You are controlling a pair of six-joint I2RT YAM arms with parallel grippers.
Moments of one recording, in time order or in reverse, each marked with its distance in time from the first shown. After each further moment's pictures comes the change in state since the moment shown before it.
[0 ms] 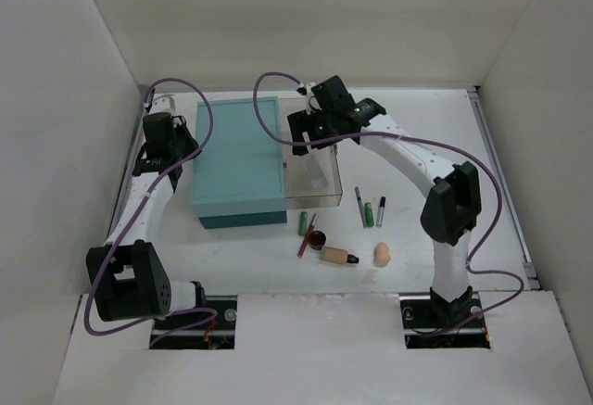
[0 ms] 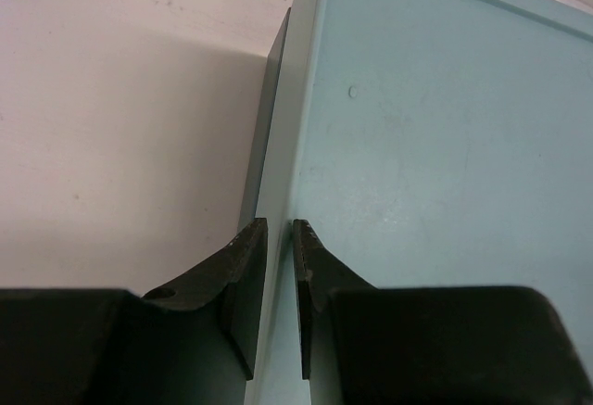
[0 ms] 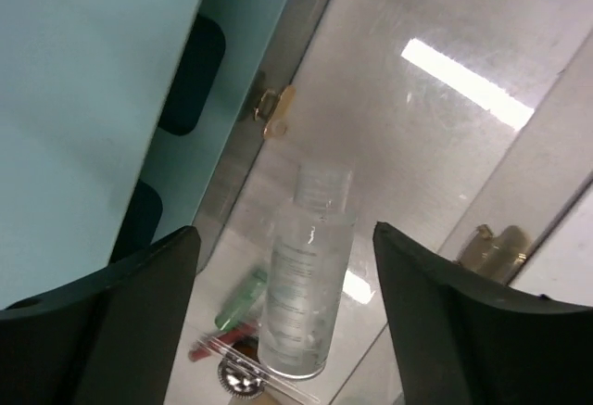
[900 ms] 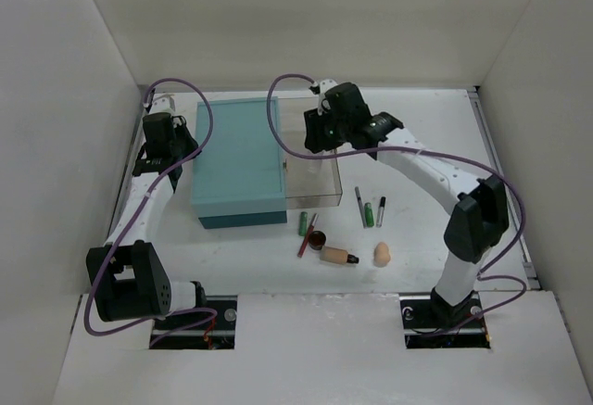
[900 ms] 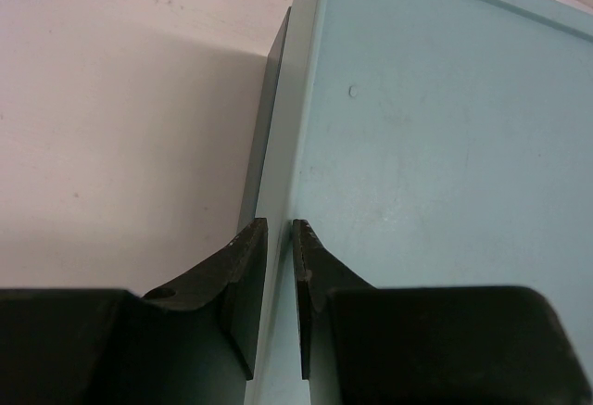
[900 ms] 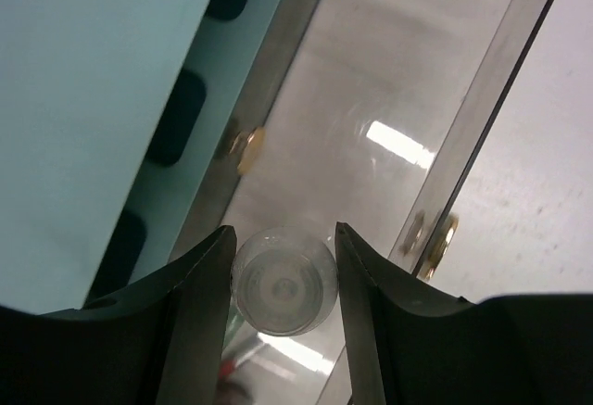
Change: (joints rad) left arm 0.000 -0.002 0.000 -0.003 0.000 -0.003; right arm 0.006 -0.207 -0.293 0.301 0.126 -0.008
